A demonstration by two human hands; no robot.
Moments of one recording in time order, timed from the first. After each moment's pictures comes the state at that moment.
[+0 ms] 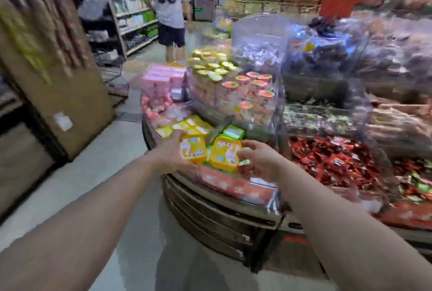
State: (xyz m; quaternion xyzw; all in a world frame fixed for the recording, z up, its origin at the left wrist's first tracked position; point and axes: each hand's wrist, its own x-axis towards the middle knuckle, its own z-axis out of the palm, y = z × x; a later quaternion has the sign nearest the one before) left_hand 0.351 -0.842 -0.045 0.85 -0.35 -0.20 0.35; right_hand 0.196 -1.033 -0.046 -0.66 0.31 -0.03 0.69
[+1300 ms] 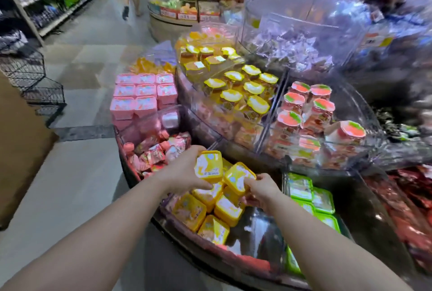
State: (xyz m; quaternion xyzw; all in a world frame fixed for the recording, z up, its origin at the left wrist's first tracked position) left_hand 0.734 -0.974 -0.109 0.77 -0.51 -0.30 0.23; right_hand 0.542 -1.098 -0.183 -0.50 0.60 -0.12 0.62
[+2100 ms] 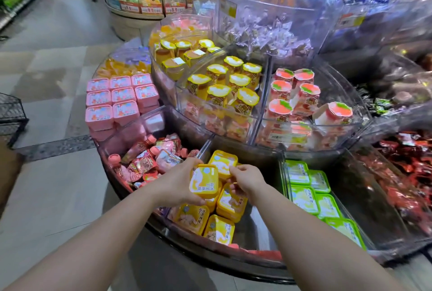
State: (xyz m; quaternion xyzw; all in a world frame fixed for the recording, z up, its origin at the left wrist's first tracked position) left_hand 0.758 -0.969 -0.127 0.70 -0.59 -0.37 0.18; right_hand 0.579 -1.081 -0.180 -0.46 0.60 -0.17 0.63
